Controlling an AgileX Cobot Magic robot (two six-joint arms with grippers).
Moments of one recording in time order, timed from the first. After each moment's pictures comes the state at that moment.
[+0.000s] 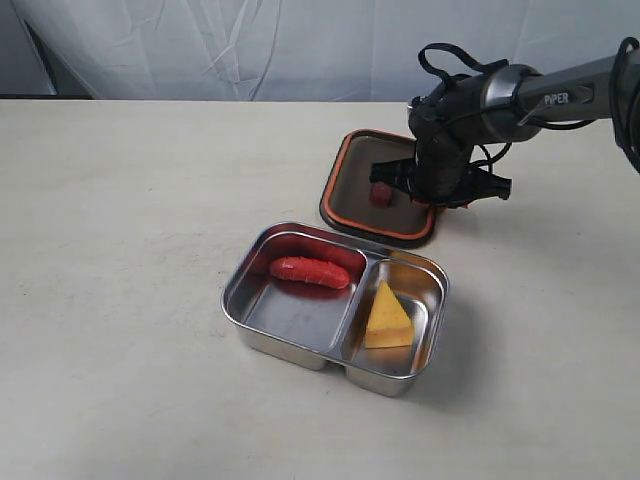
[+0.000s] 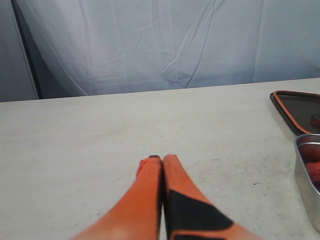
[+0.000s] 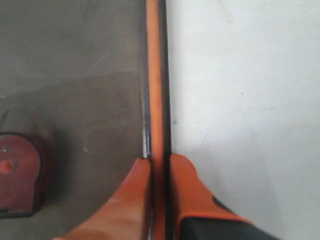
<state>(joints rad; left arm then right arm) -0.16 0.01 0.00 0.00 0.21 -0.01 0.55 2.23 -1.47 -0.49 0.61 0.99</state>
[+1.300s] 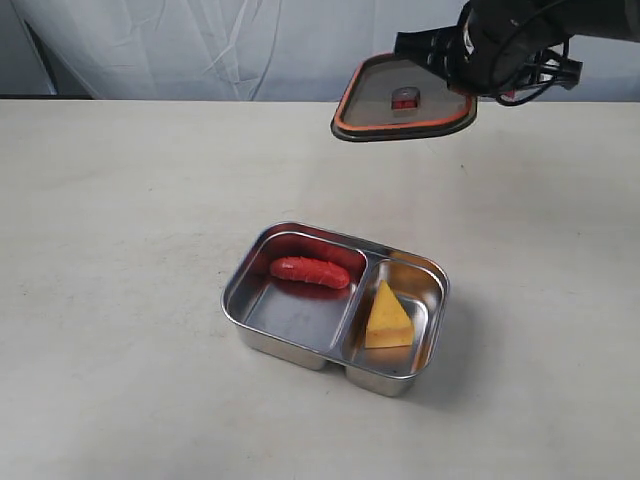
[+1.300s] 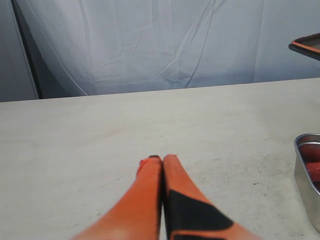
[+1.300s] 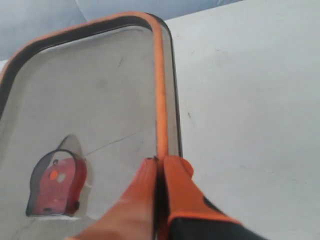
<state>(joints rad) -0.16 0.01 0.00 0.00 0.21 -0.01 0.60 1.79 -1.38 -0.65 0.69 1.07</state>
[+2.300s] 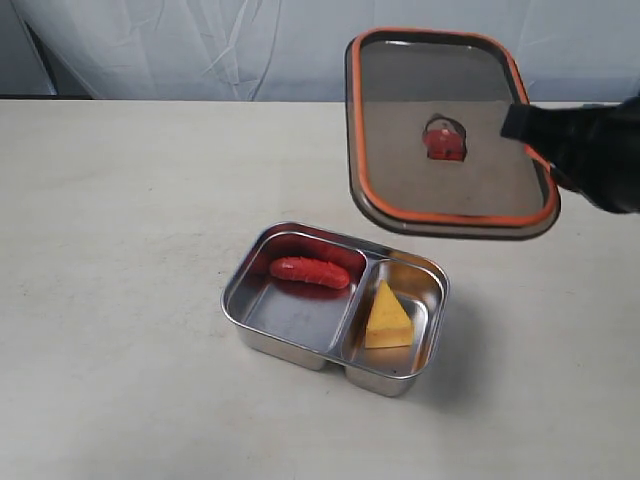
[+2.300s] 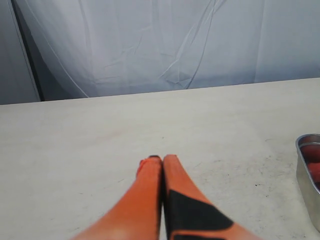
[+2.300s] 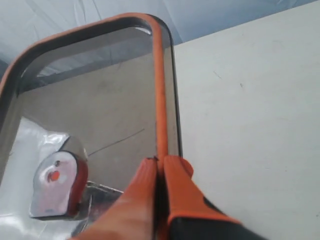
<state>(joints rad) -0.16 0.01 0.00 0.01 0.20 -0.01 0.63 0.98 -0.58 -0.79 0.23 1.29</state>
